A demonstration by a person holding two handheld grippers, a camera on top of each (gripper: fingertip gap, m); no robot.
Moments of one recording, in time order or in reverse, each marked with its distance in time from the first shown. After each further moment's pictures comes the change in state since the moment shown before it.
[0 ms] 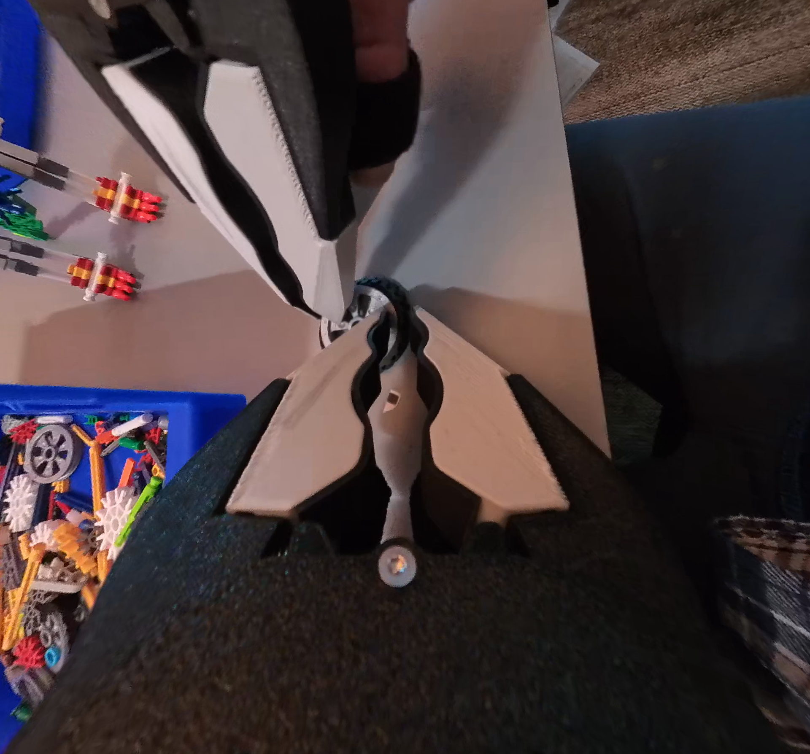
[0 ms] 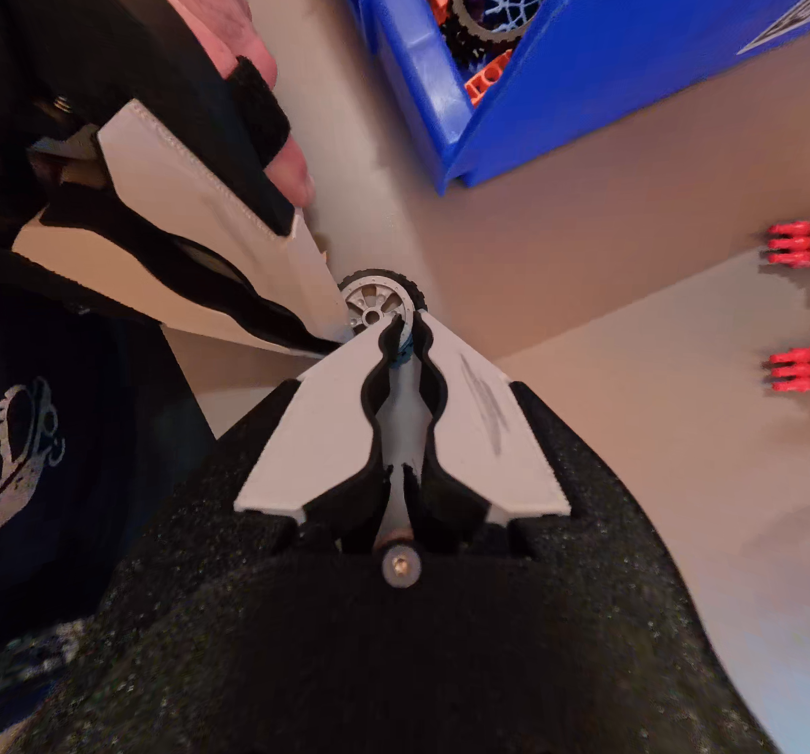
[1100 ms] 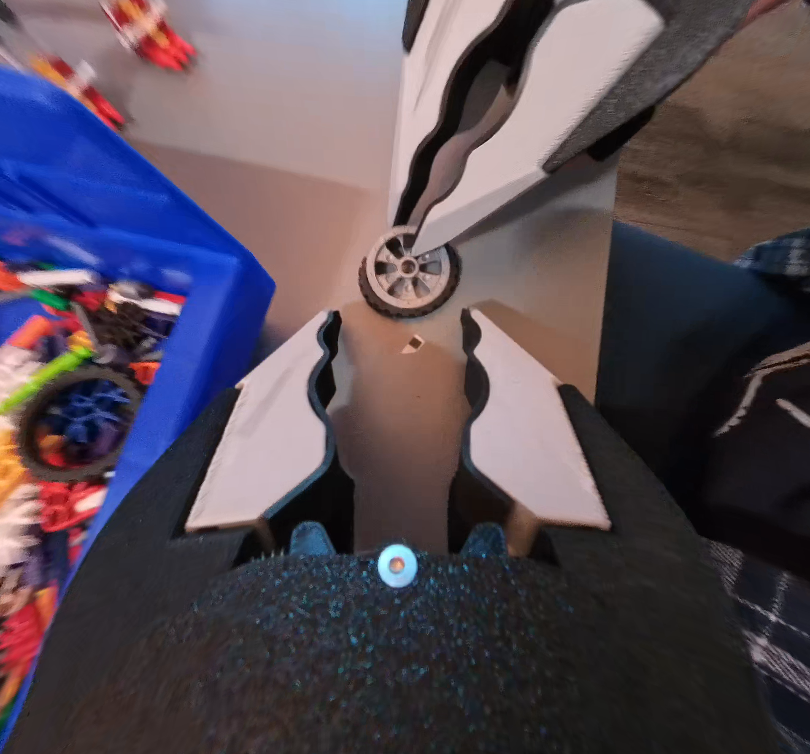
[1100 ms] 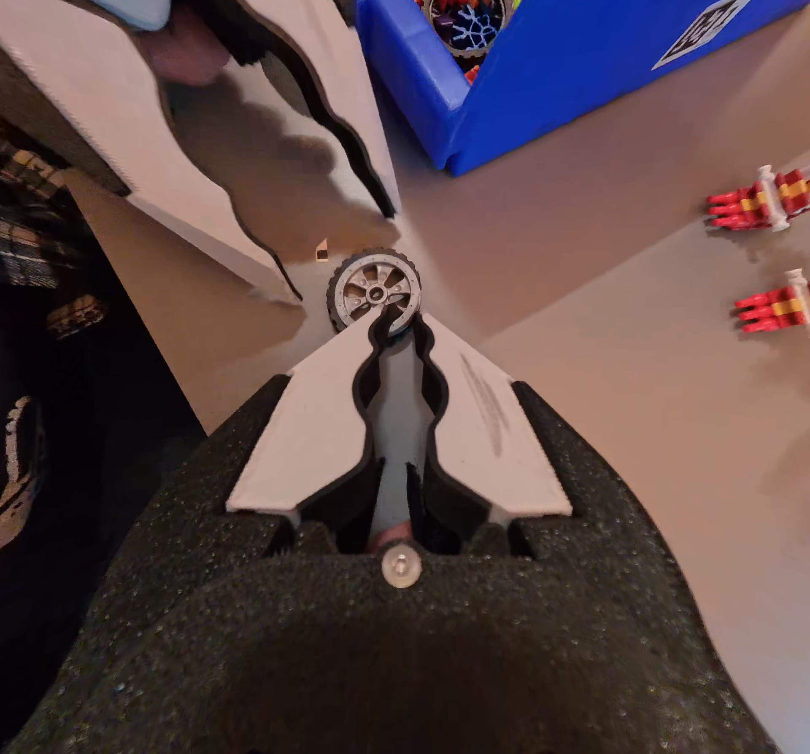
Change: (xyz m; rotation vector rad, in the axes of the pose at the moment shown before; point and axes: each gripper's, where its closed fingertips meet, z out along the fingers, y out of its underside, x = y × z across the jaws) left arm -0.017 0.018 -0.014 0.046 0.076 -0.450; right arm -0.004 0.009 -0.006 0.176 0.152 0.025
